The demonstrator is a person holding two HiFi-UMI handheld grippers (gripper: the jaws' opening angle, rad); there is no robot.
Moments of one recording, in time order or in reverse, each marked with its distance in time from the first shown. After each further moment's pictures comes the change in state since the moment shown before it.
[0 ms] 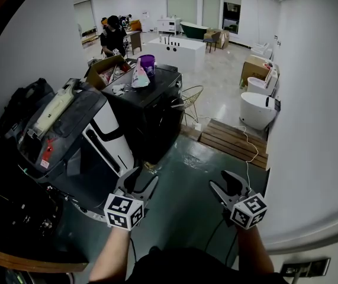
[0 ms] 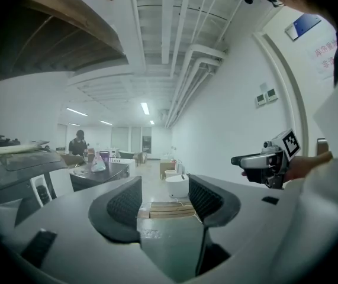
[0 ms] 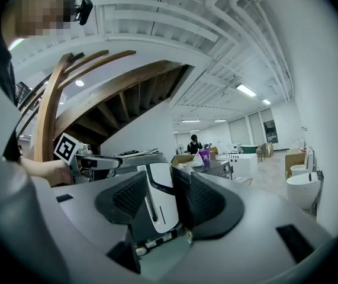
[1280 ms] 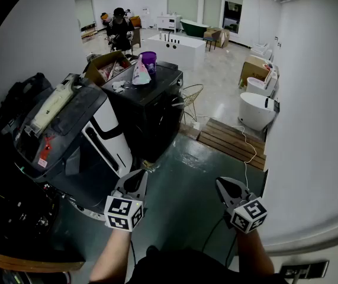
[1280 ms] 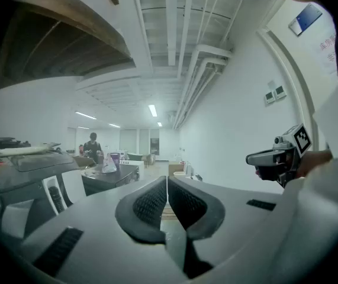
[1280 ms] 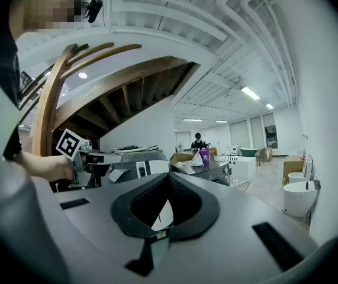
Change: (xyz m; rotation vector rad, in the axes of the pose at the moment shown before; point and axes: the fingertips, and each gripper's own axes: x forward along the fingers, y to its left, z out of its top) left arm -0.004 0.034 -0.003 0.001 -0.025 0.094; right arm 0.014 0.009 0.003 -0.079 0.021 -0.006
